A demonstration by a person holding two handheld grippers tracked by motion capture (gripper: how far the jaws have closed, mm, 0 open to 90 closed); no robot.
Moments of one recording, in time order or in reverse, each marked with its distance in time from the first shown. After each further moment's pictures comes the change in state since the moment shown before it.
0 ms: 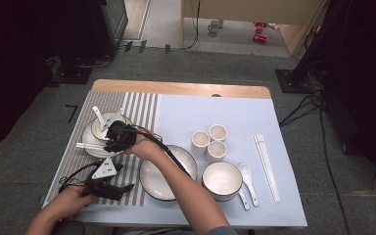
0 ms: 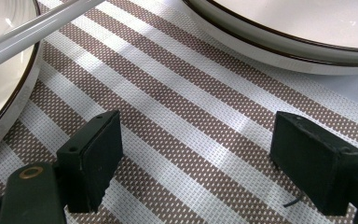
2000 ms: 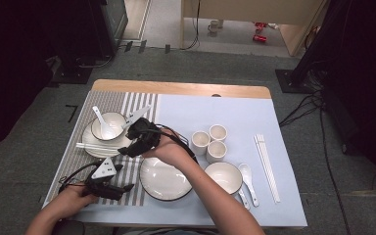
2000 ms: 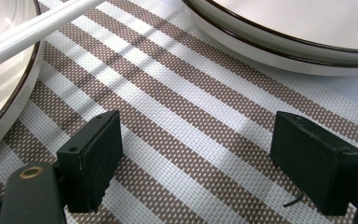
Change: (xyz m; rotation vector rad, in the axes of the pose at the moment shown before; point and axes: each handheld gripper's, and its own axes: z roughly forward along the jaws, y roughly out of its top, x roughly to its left) left arm 0.001 0.000 0.000 -0.001 -0.004 -0.004; right arm 0.032 -0.019 -0.099 -0.076 -0.071 0.057
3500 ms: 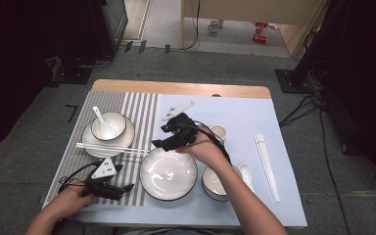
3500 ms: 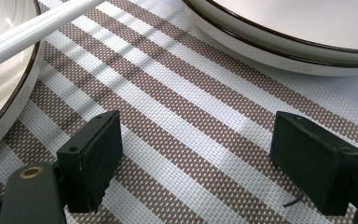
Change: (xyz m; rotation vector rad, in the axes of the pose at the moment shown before) left arm 0.000 0.000 0.000 -0.003 -0.002 -0.006; right arm -0.031 -0.051 -0.073 -0.037 -0.113 0.119
